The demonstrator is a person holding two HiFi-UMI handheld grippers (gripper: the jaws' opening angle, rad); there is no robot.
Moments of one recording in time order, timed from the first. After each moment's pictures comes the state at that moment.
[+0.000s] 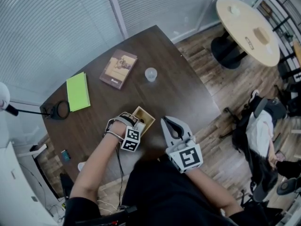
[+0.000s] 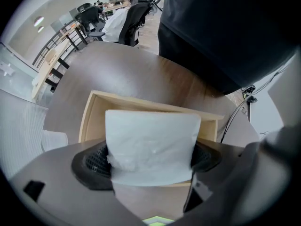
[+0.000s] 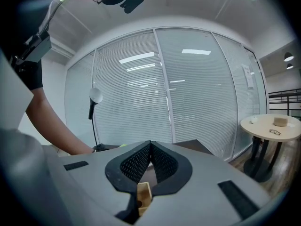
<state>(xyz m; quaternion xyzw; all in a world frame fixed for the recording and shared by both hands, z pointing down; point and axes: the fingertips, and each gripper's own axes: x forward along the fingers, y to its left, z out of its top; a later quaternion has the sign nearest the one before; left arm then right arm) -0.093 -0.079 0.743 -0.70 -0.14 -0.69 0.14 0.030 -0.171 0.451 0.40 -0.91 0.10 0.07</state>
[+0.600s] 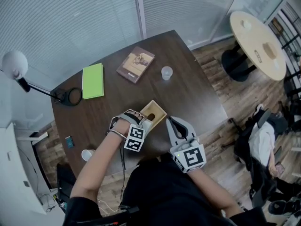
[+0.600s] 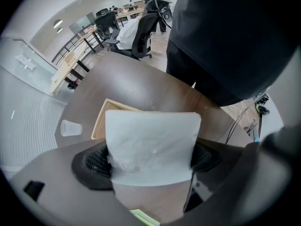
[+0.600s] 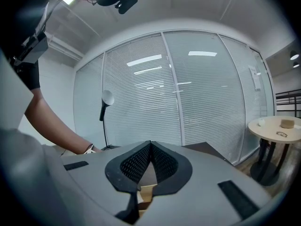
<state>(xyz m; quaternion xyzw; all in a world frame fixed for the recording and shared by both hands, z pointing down) -0.099 -0.053 0.692 -0.73 -0.05 -0.67 0.14 -0.002 -0.121 0.437 0.36 -0.93 0.09 0.06</state>
